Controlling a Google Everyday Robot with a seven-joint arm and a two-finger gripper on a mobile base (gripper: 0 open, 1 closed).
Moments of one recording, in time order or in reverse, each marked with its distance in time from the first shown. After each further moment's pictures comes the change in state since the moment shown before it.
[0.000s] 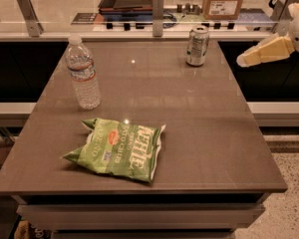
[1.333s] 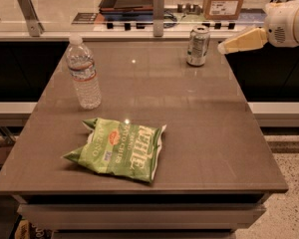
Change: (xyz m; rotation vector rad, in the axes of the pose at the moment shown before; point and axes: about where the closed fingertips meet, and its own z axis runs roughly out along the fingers) arm -0.015 -0.014 0.065 -0.034 -0.091 0.096
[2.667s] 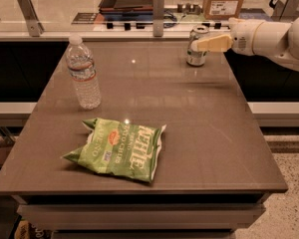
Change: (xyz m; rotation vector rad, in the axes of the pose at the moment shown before) arm 0.003 0.012 0.110 -0.160 -0.224 0.189
